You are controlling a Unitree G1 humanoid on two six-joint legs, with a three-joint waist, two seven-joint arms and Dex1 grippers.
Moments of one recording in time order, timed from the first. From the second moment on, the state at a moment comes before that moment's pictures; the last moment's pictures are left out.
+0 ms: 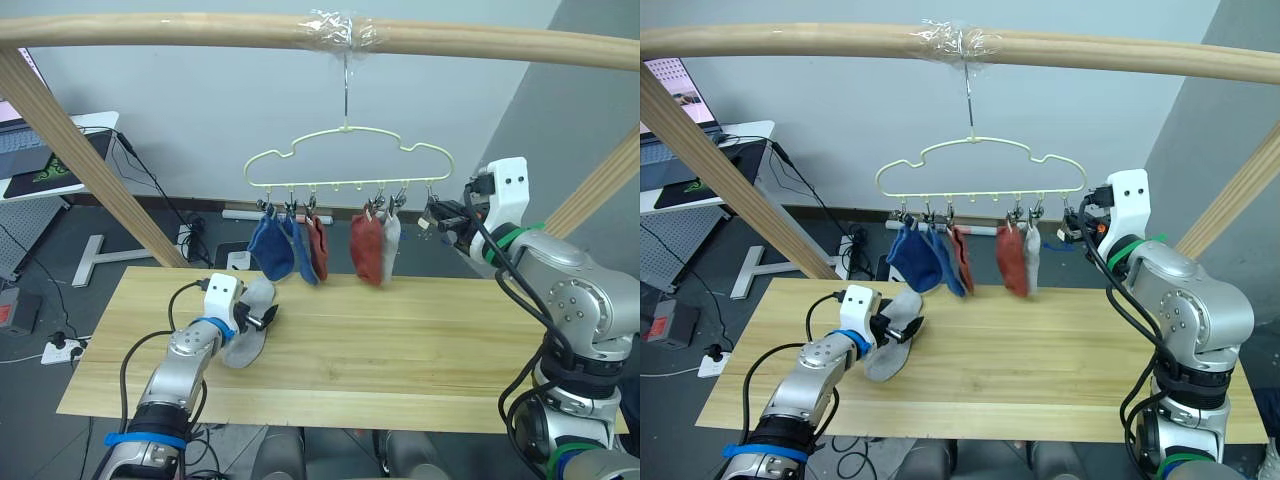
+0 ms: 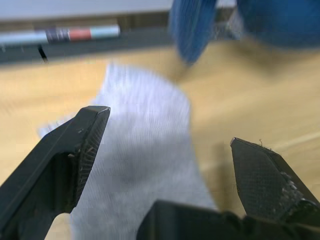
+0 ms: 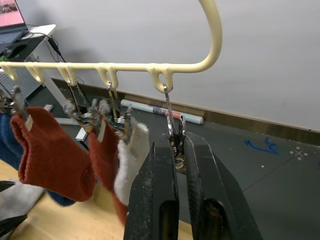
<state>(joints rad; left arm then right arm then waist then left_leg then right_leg) -0.24 0.43 -0.04 0.41 -0.05 0.19 -0.46 -0.59 -0.33 -0.26 -0.48 0.48 1.27 0.22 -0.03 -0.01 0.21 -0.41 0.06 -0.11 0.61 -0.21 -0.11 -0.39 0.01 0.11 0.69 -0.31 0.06</state>
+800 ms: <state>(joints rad) -0.19 0.31 -0.08 0.28 -0.12 0.32 -0.66 -0.71 -0.28 -0.38 -0.40 0.53 1.42 0.19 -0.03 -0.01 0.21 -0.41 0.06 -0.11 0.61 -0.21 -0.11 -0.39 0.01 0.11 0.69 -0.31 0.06</state>
